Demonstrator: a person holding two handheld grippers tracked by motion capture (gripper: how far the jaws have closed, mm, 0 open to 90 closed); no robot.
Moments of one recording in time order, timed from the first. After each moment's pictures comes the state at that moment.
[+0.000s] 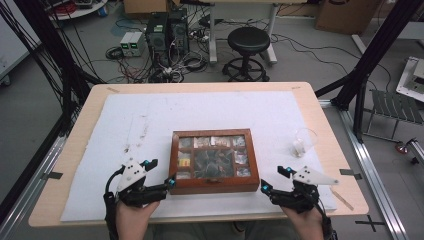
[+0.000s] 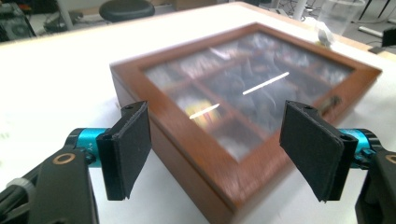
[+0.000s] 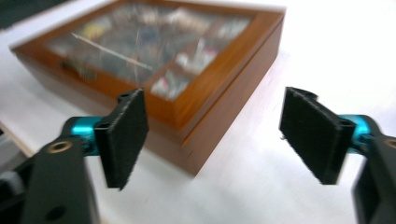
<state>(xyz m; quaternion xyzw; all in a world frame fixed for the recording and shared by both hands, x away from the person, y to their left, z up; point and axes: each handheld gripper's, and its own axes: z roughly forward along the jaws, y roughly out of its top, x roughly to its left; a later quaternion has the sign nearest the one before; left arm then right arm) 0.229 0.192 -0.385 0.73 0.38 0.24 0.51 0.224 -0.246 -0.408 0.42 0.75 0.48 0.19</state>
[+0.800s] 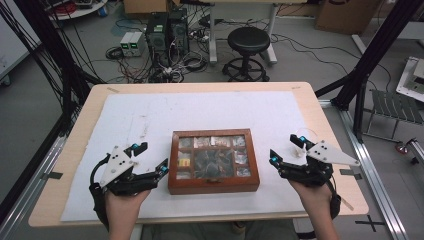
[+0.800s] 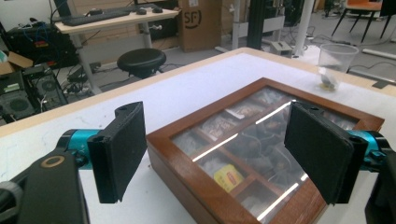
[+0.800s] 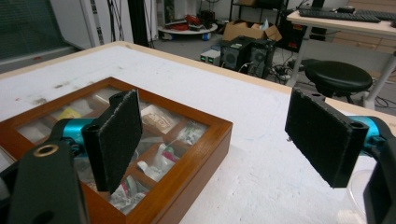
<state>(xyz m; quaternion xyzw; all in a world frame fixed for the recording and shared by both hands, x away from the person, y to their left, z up) 0.229 0.207 -0.356 0.71 0.34 0.29 0.55 0.250 -0.253 -0.347 0.37 0.71 0.52 0.29</state>
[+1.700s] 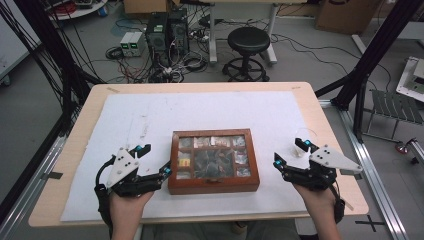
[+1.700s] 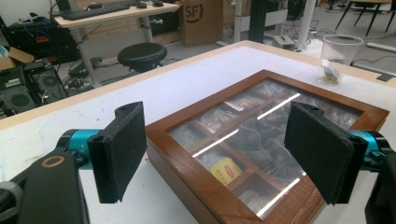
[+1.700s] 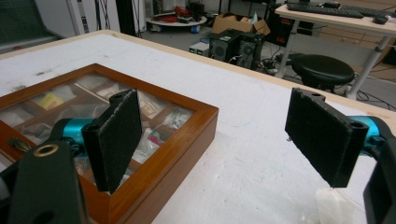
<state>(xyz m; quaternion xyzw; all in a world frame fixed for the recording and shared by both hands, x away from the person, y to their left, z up) 0.230 0.198 -0.361 0.71 0.34 0.29 0.54 0.243 -0.262 -0.353 0.38 0.71 0.50 0.30</state>
